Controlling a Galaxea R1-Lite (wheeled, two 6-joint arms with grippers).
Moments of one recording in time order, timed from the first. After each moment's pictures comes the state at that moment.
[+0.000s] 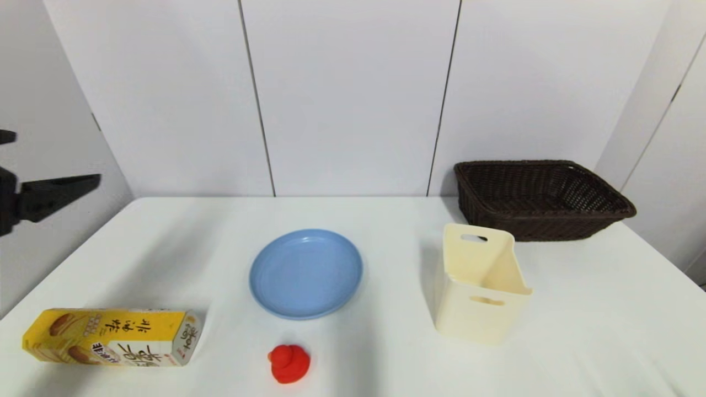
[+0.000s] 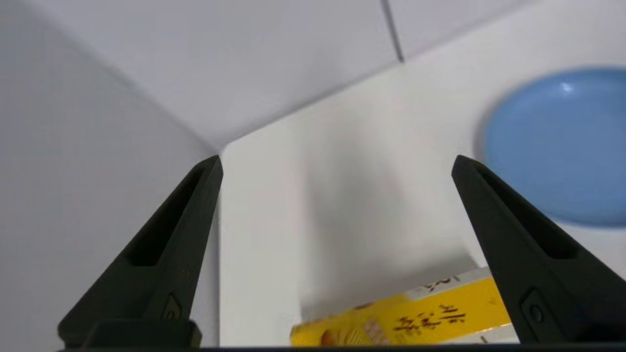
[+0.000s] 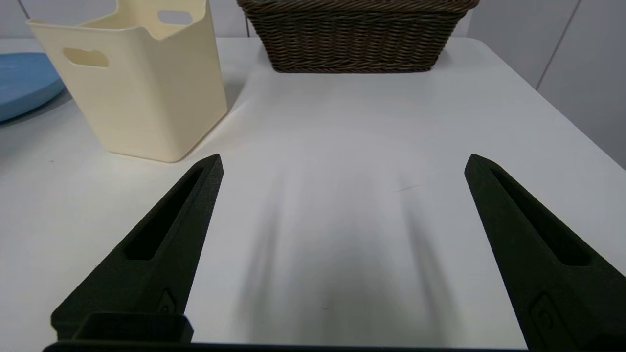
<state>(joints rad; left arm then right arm) -0.14 1.04 -1.06 0.25 0.08 0.43 0.00 0.00 0.00 -0.02 0.00 0.00</state>
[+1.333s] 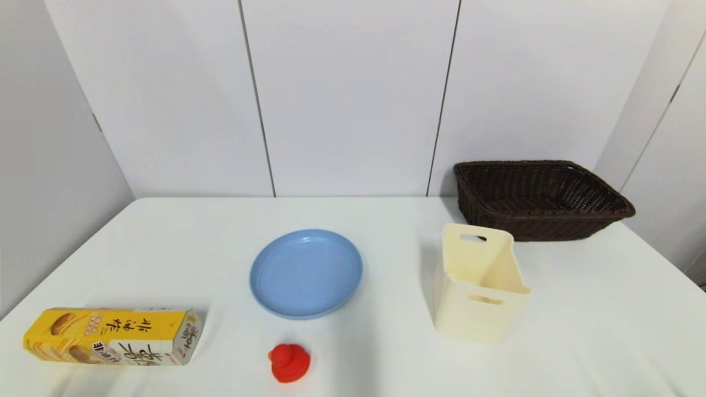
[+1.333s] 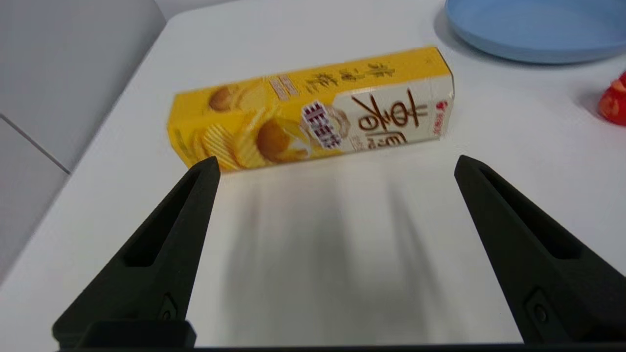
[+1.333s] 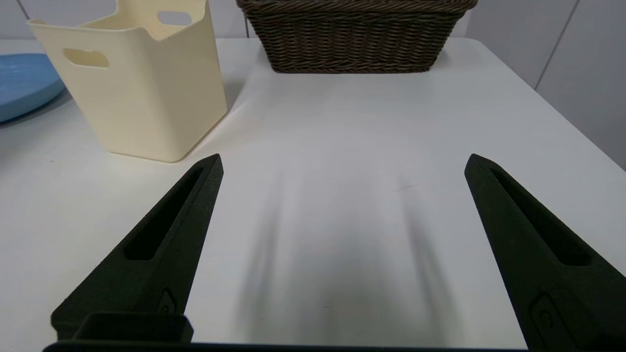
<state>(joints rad) 0.00 0.09 -0.09 0.12 -0.03 0.18 0.00 0.00 0.00 -0.02 0.00 0.00</state>
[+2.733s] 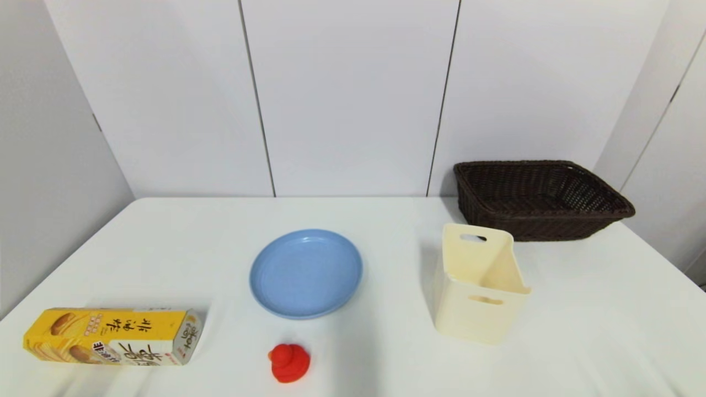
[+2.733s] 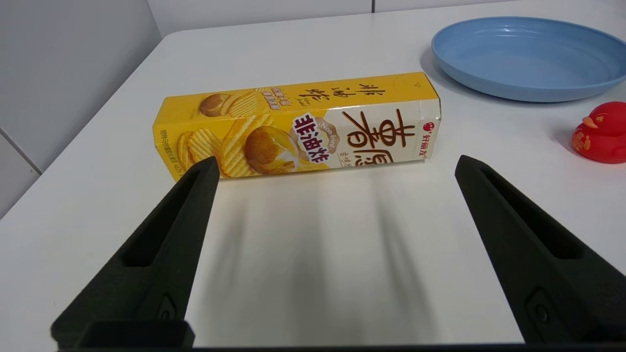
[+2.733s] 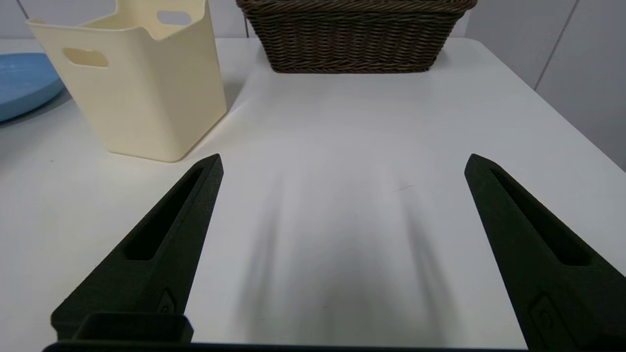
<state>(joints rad) 0.00 0.00 -0.01 0.03 -0.04 0.10 0.00 0.00 0.00 -0.02 0.00 0.00</state>
